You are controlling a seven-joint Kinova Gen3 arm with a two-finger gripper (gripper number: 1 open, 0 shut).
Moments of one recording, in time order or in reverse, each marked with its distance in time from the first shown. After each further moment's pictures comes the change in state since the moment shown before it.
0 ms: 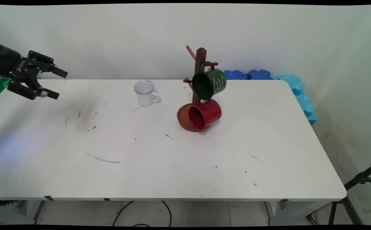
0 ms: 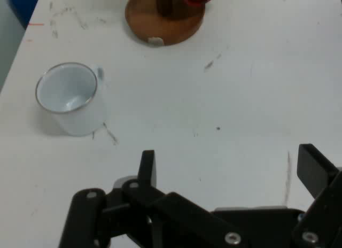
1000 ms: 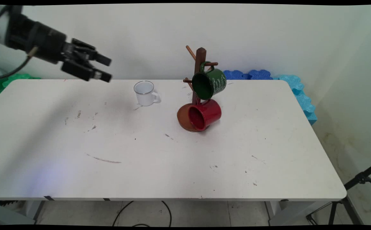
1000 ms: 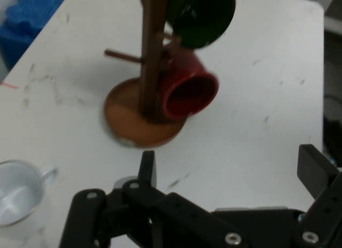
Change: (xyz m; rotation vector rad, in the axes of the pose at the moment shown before) arm 0.137 0.037 0.083 0.022 0.070 -0.259
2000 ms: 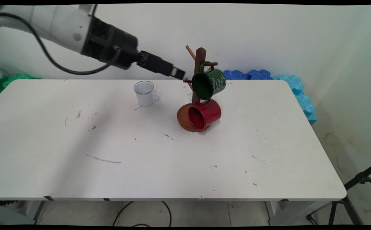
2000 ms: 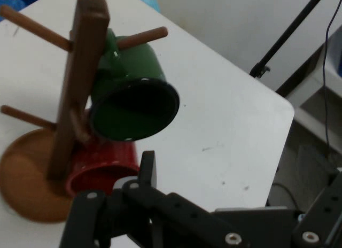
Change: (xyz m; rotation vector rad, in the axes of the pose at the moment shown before) arm 0.076 0.082 0.117 0.021 0.067 -0.330
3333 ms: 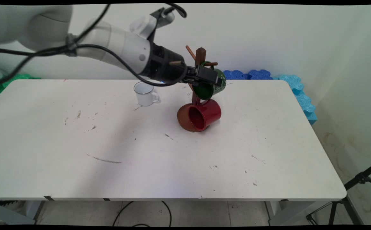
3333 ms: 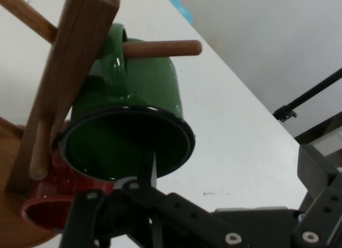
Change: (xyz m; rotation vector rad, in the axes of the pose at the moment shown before) arm 0.000 0.022 0.108 0.100 0.040 -0.228
